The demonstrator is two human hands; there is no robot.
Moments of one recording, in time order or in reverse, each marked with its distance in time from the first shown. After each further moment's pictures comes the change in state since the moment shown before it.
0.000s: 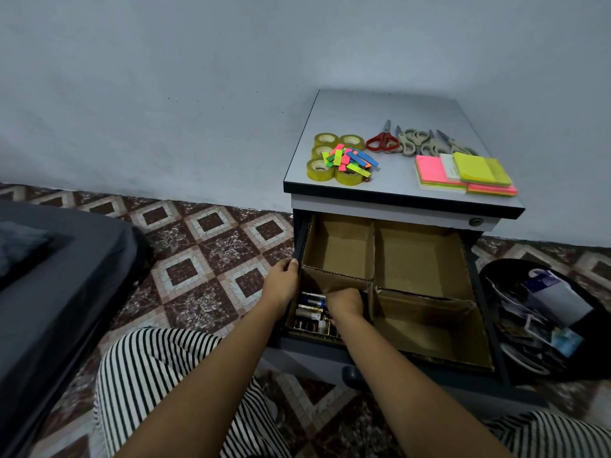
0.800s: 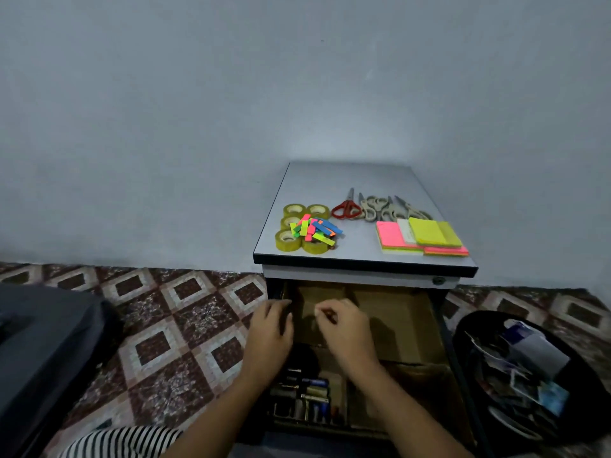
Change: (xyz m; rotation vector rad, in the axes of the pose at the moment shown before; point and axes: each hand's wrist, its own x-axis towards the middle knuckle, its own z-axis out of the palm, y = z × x) left_hand -0.001 0.026 0.012 0.452 0.173 0.696; right_hand -0.062 -0.058 -0.100 -0.190 0.134 -0.836
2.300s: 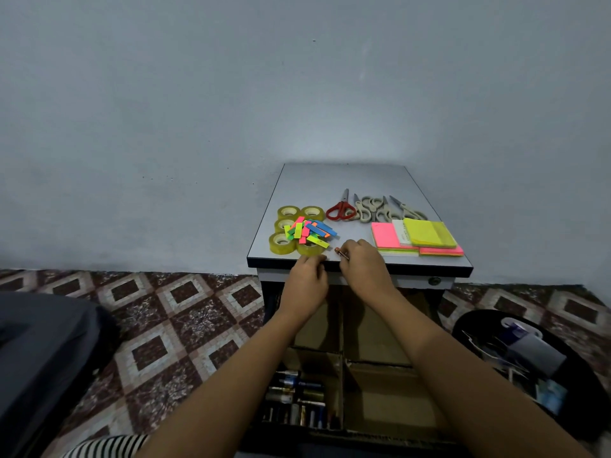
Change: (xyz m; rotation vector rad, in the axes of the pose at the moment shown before) left_hand 0.084 0.075 0.019 -0.069 -0.061 0.090; right_hand 0.098 0.003 -0.045 -0.436 0.123 -0.188
